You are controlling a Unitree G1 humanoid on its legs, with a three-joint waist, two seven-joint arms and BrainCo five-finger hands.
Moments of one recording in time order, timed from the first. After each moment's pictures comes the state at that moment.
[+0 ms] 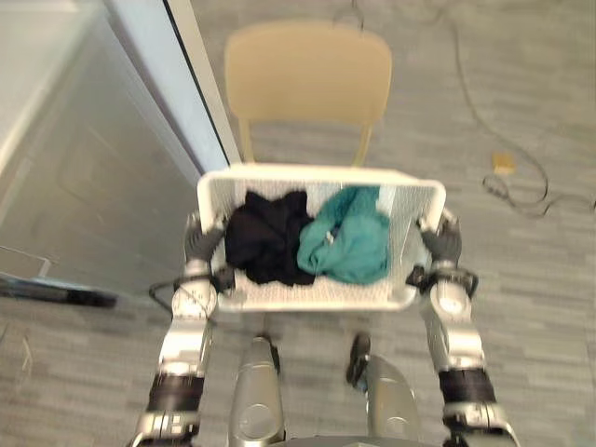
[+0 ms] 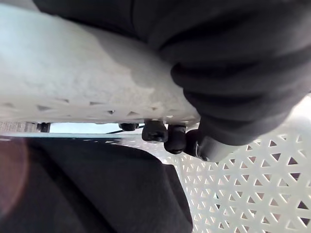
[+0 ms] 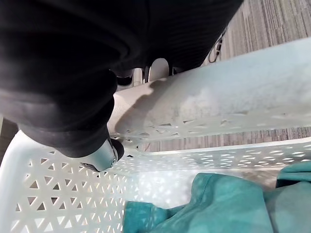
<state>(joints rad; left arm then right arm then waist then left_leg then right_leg) -0.29 0.19 0.08 0.08 -0.01 0.06 0.25 -0.34 -0.09 -0.12 0.19 0.14 -0.05 -0.27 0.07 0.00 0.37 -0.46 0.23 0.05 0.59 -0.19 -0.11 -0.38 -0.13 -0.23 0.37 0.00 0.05</state>
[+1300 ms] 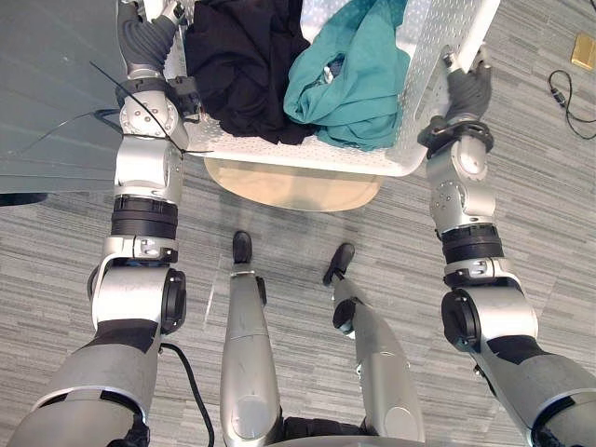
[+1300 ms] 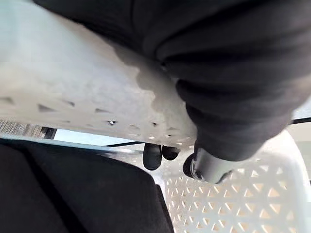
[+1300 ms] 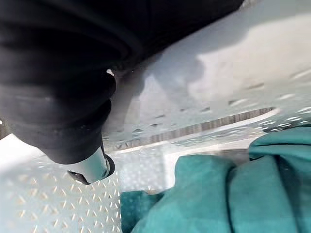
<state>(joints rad) -1.13 0.44 0.10 0.57 -0.20 0.07 0.29 -1.04 -0.23 -0.15 0.64 0.44 -0.08 -0.25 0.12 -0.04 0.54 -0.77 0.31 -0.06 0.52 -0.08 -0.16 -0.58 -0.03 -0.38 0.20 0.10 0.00</state>
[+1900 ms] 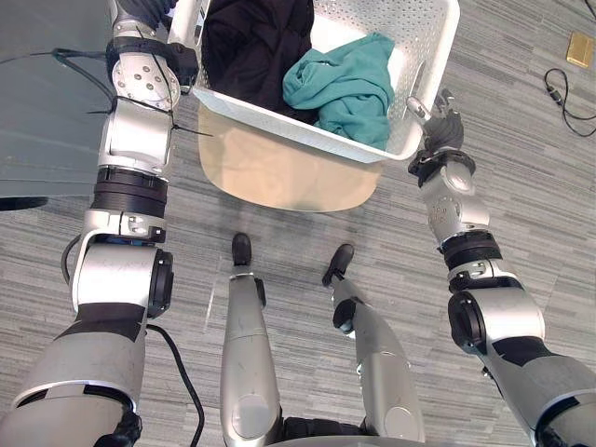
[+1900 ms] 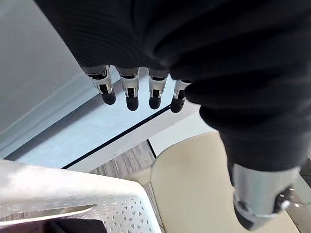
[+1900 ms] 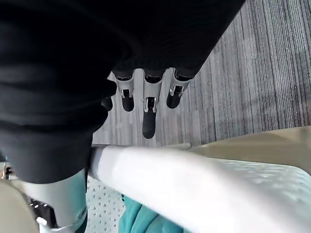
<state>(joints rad) -1.22 0.52 -0.04 0.59 0.13 0.06 0.31 -1.00 -0.27 -0.11 0.80 0.51 -0.03 -0.21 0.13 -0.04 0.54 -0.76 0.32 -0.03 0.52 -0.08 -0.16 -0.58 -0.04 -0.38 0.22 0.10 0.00</state>
